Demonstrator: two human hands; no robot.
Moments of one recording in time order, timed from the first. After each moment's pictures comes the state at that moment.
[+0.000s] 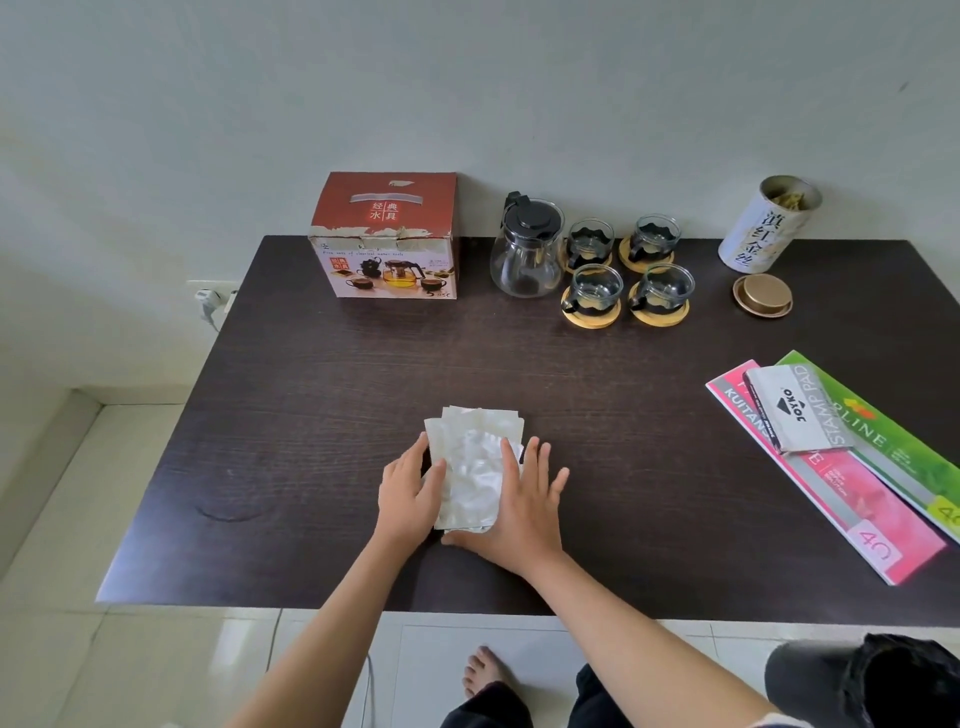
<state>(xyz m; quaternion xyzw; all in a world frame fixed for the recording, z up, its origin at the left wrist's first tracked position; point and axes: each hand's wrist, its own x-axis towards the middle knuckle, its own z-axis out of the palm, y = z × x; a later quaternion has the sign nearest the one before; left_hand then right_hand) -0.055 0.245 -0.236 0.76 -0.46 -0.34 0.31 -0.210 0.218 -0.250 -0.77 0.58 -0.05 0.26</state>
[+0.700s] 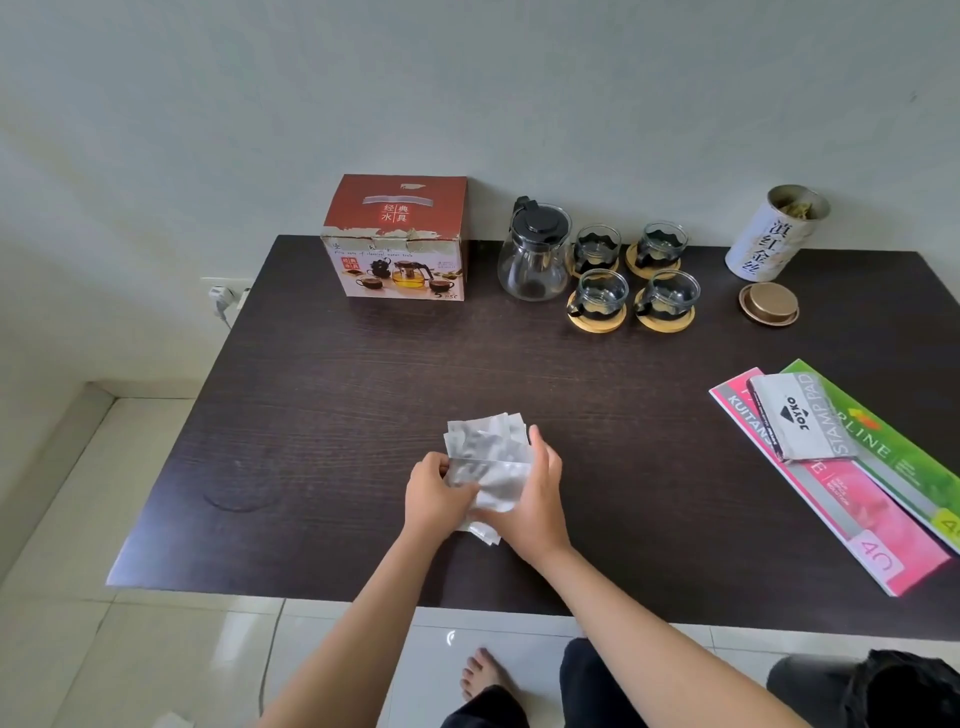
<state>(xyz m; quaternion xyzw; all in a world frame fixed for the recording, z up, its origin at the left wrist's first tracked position) -0.087 0.234 -0.232 0.81 -0.34 -0.37 0.29 -0.219 0.213 -0.244 -0.65 0.56 -0.27 0.45</state>
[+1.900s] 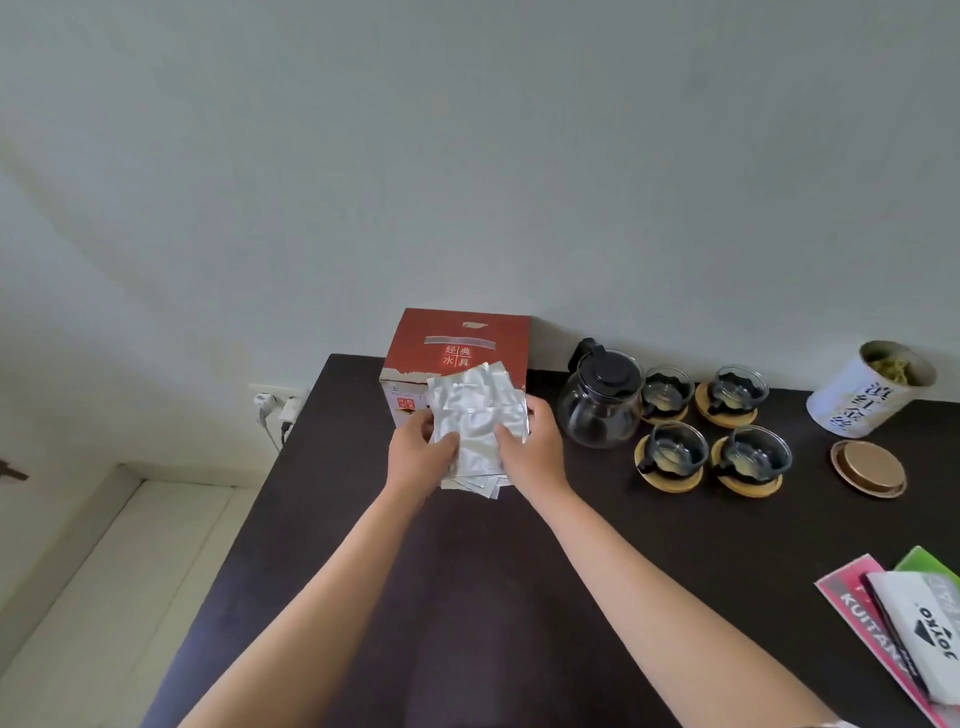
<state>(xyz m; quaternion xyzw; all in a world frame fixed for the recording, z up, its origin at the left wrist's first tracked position) 0.057 0.062 -0.114 0.76 -0.33 -0.33 0.45 -0.072 0.004 -0.135 -0.59 0.53 -0.36 0.49</state>
